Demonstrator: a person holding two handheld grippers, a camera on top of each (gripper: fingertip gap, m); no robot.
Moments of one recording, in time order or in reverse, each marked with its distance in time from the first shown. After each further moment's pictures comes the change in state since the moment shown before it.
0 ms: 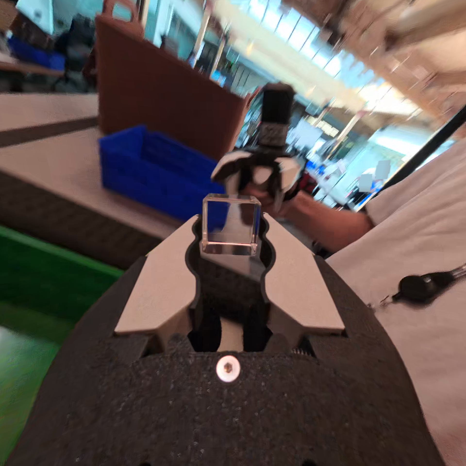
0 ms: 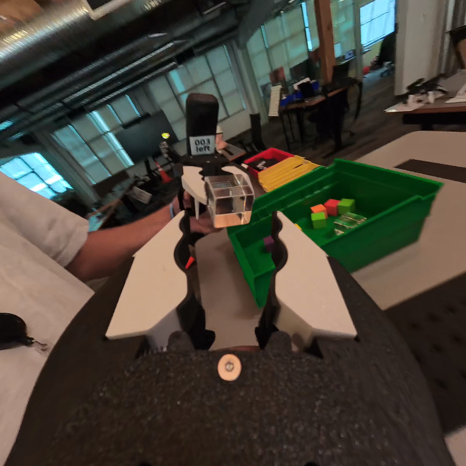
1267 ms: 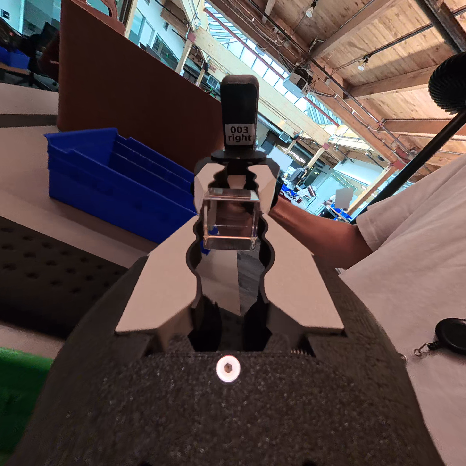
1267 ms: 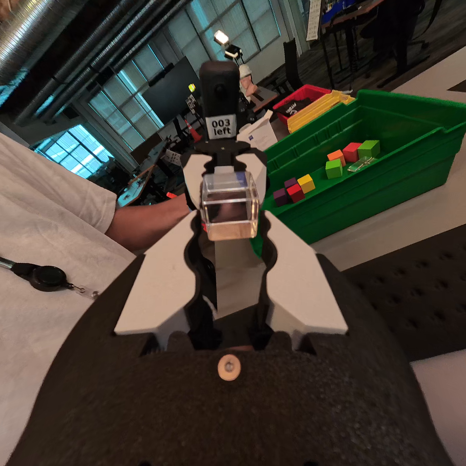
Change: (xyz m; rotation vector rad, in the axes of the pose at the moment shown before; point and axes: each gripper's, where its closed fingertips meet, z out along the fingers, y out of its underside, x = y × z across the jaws) left arm -0.009 0.013 0.079 0.087 0.094 -0.097; right arm 0.030 0.026 -0.033 -0.211 -0.128 0.134
